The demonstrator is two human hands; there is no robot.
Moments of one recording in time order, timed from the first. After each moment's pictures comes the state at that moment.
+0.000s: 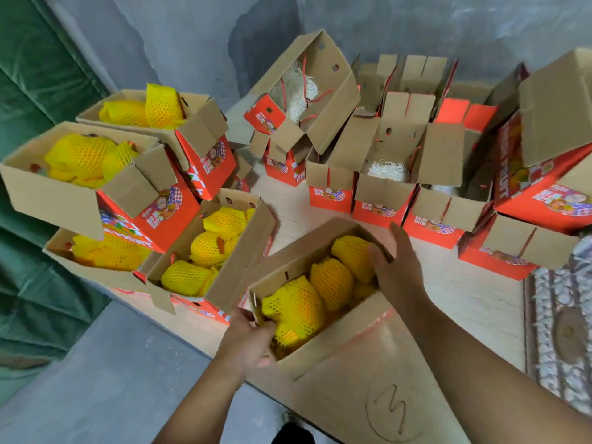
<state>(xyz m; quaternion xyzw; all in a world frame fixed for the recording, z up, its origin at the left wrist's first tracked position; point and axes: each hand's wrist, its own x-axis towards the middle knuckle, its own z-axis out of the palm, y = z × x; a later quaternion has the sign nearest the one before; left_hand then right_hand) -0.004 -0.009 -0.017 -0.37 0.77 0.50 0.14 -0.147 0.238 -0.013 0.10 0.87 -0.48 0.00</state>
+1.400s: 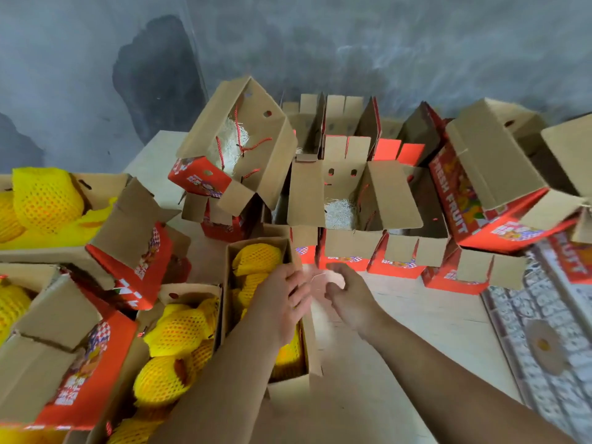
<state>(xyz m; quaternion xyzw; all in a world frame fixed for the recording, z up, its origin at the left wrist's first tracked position) -0.245 0.006 0.056 -0.27 0.43 0.82 0.25 -0.244 0.157 -0.005 0.15 0.82 -0.56 0.06</state>
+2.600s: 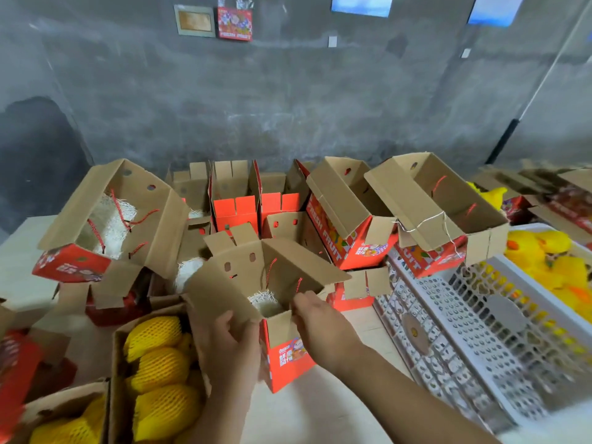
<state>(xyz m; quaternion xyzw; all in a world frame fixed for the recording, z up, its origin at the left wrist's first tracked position) -0.221 0.104 0.032 -0.11 0.84 0.54 -0.03 -0.173 0.265 0.063 0.04 0.97 -0.21 -0.07</state>
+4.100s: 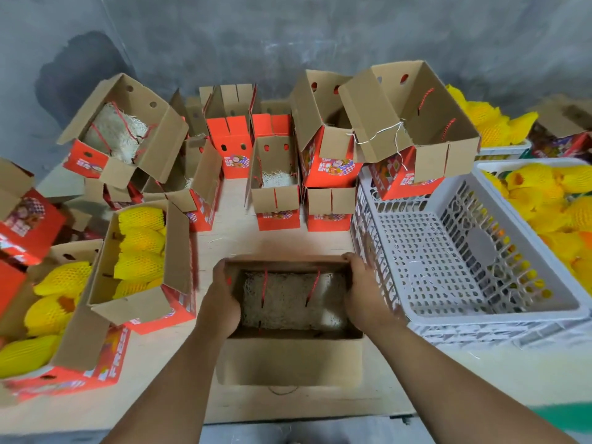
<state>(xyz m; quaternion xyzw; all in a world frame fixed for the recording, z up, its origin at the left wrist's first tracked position) -0.060 0.155 -0.028 0.04 0.93 0.36 0.04 0.020 0.428 -0.010 0.19 0.90 -0.39 -0.04</state>
